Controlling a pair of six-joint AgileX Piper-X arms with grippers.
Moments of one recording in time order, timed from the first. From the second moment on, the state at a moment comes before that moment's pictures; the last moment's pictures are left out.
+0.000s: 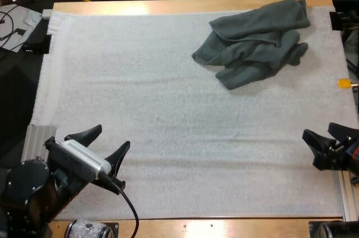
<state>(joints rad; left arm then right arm) -0.19 0.41 -0.91 1.01 0.35 -1.67 0.04 0.50 -0.90 1.10 -0.43 -1.73</state>
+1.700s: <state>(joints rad) -0.20 0.45 -0.92 1.05 0.38 -1.68 0.29 1.75 -1.00 0.25 -0.14 -1.13</state>
